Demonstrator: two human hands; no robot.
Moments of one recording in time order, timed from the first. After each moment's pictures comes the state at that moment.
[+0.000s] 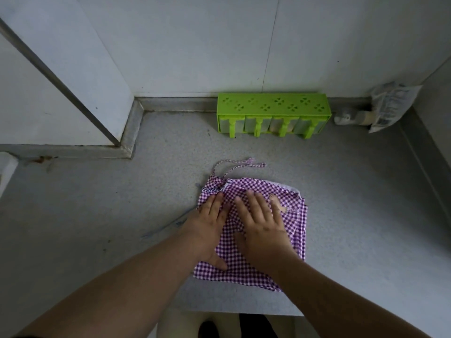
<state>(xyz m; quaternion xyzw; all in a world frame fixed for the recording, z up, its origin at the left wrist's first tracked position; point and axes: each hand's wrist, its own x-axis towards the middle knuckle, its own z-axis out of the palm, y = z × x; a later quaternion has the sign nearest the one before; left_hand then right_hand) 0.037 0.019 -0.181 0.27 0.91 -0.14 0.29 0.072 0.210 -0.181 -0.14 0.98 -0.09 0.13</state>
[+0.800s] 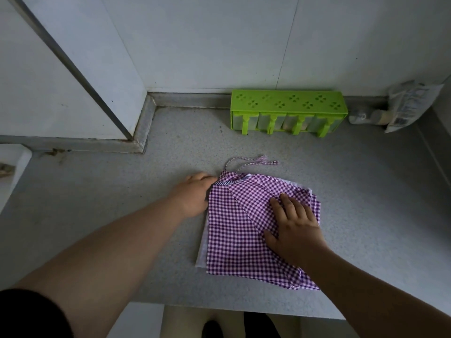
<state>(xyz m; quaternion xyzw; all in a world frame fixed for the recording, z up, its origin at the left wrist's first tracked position) -0.034 -0.047 -0.170 0.12 0.95 0.13 0.25 0.064 0.247 -0.194 -0.10 0.98 -0.01 0.18</state>
